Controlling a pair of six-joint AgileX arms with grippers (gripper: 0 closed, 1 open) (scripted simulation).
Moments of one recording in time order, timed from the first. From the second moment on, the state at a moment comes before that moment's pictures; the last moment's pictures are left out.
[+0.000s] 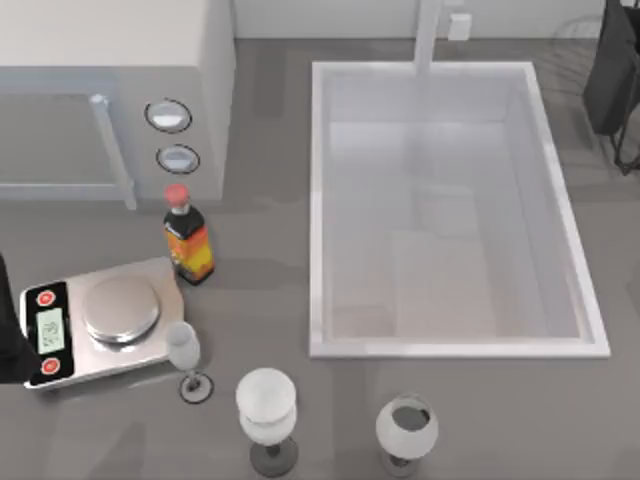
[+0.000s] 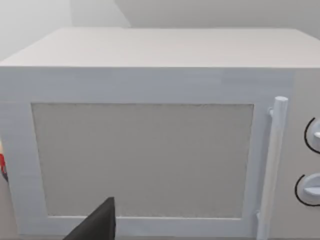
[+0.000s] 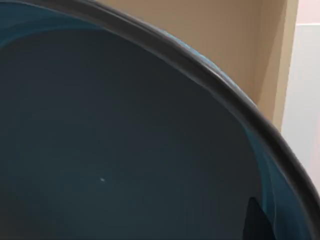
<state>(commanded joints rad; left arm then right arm) 0.00 0.00 0.00 0.00 0.00 0.00 -0.62 1.00 1.15 -0.16 -0.61 0.02</state>
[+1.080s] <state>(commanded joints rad) 0.00 0.00 0.00 0.00 0.00 0.00 -0.43 1.56 1.05 0.52 -0.40 0.02</state>
